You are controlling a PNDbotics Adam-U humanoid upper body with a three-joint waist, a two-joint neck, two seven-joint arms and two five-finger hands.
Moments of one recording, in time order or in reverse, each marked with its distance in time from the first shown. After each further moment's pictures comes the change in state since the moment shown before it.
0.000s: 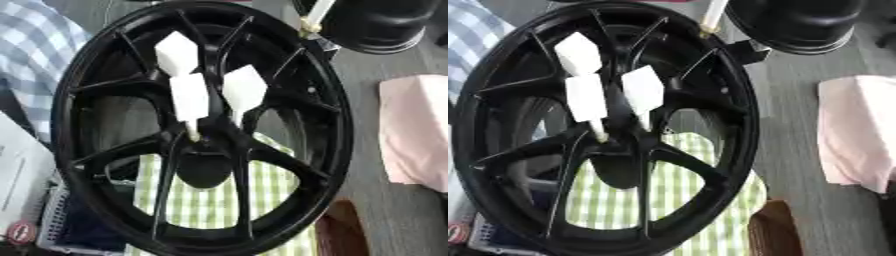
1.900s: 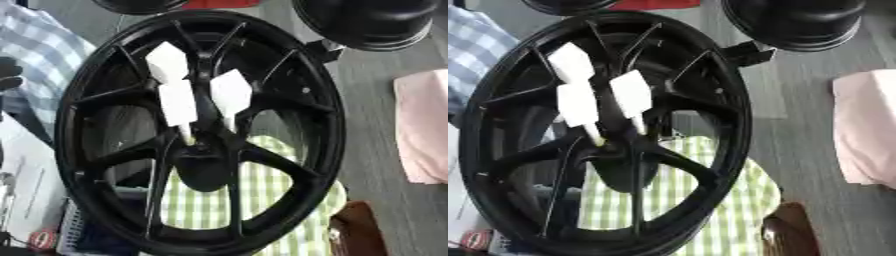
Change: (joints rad) left arm 0.006 -0.018 0.021 -0.010 -0.007 0.002 0.020; right arm 0.882 0.085 -0.390 -0.158 0.204 -0.059 -0.402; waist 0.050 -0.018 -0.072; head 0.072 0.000
